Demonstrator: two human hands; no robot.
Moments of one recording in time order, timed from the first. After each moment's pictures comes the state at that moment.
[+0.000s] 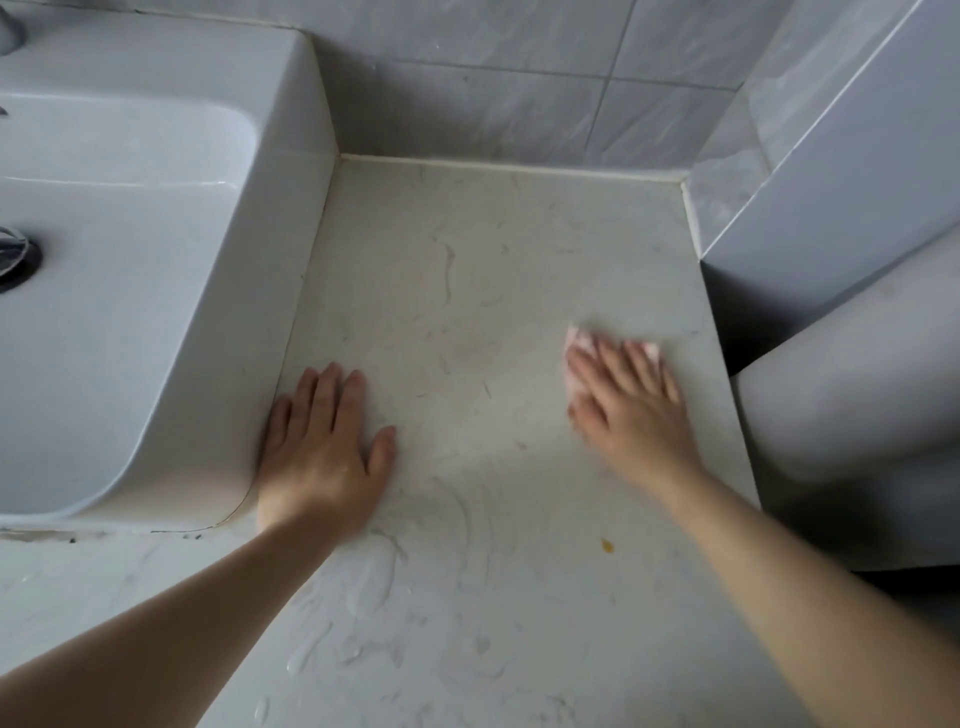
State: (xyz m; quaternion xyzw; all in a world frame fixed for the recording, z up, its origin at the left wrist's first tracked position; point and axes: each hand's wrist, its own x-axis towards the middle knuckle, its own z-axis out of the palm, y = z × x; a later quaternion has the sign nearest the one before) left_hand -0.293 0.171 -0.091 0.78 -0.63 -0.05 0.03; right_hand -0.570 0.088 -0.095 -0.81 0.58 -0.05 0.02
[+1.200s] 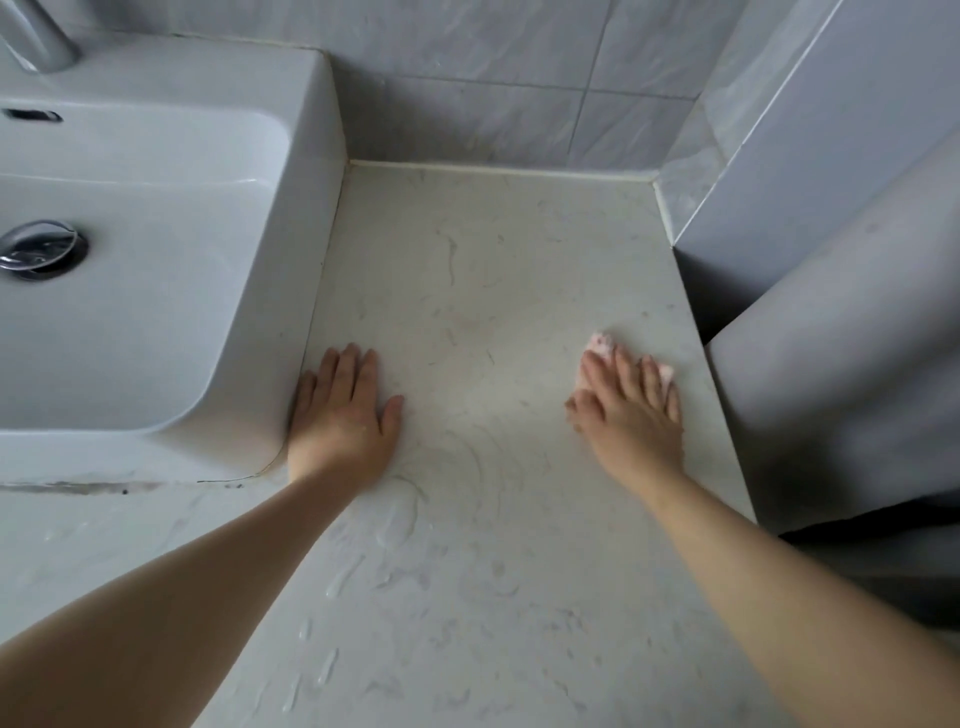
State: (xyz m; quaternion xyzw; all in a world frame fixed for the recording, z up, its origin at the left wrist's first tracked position) left_hand -0.286 0.177 -0.096 0.75 -0.65 -0.06 0.07; right_hand -0.561 0.146 -0.085 -0.71 0.69 -0.02 0.08
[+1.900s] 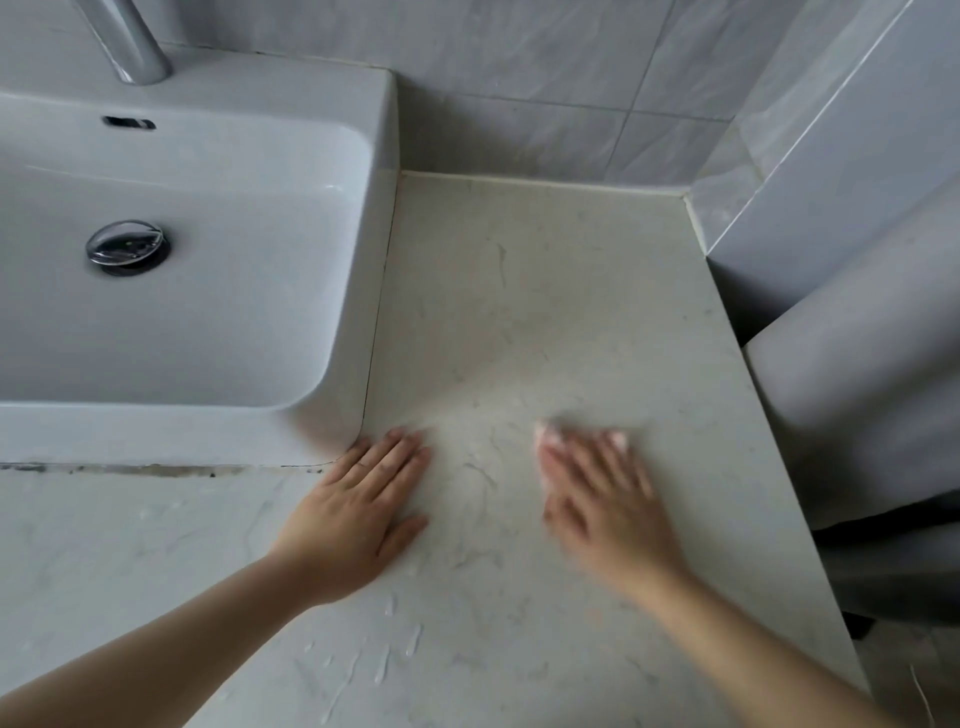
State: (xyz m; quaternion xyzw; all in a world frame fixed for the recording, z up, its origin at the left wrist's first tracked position) left_hand -0.221 0.266 -0.092 0.55 -0.83 -0.05 0.01; right_hand -0.505 0.239 -0.097 -0.85 0.53 -0.04 0.01
